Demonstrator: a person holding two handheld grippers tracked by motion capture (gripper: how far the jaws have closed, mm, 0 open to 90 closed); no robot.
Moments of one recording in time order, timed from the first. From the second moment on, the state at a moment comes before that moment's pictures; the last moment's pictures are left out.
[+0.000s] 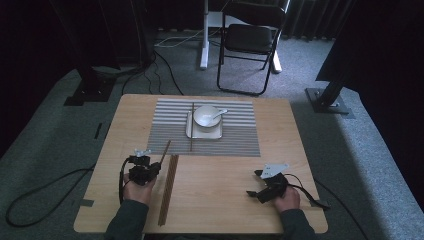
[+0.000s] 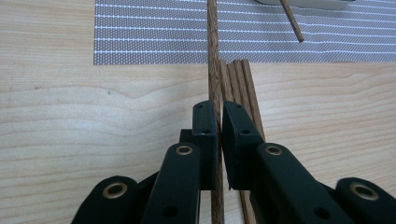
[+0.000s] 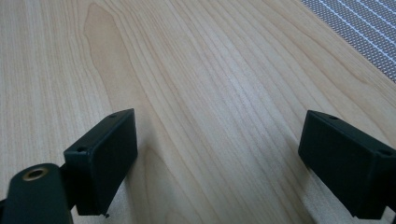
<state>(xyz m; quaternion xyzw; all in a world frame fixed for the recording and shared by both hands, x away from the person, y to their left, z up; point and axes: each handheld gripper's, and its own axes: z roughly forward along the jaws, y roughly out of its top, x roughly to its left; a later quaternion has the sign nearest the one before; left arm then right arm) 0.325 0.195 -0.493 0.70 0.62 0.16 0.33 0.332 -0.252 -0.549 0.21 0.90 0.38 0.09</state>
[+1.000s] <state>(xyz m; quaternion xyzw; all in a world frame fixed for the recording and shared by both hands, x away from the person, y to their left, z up) 0.338 0.189 -0.478 0.69 0.61 0.16 0.34 0.332 -0.251 -0.549 0.21 0.90 0.38 0.09</state>
